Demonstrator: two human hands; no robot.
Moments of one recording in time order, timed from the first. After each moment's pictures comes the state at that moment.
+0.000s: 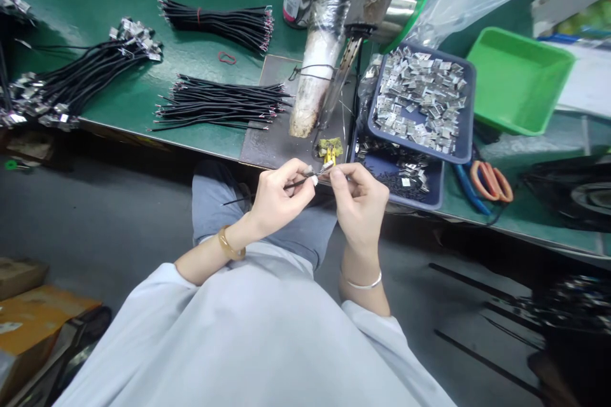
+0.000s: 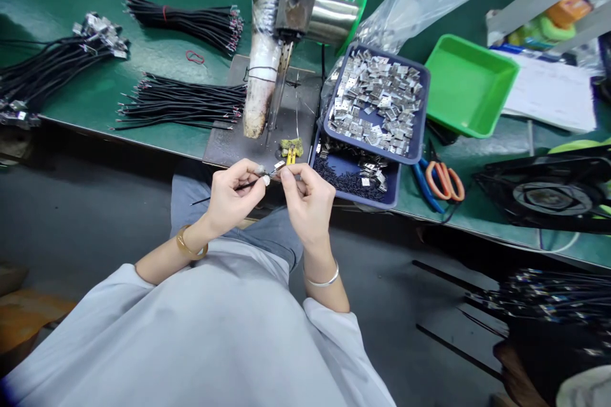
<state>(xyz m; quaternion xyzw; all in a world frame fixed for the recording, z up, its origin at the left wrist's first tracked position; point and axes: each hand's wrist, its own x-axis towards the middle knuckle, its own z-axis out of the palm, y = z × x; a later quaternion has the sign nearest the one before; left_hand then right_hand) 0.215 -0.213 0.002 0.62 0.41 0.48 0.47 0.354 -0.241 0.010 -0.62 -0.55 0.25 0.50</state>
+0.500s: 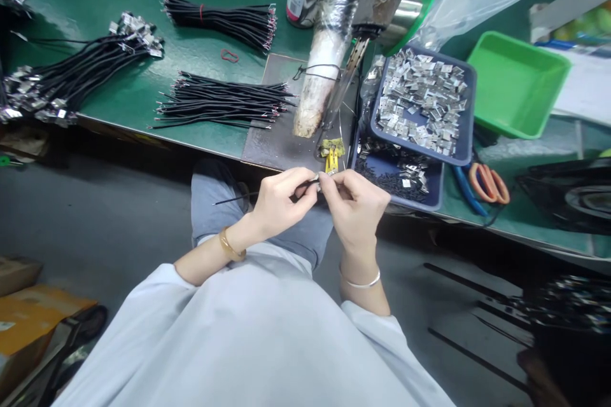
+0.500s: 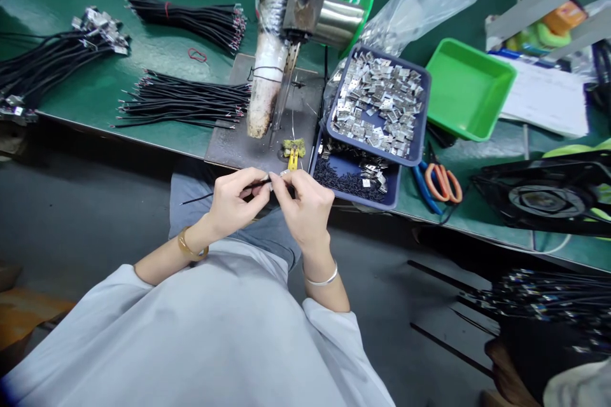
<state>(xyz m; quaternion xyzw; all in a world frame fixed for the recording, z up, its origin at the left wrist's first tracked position) 0.210 -0.214 -0.005 0.73 0.36 0.49 0.31 0.349 -0.242 0.018 -0.63 -0.64 0.11 0.44</state>
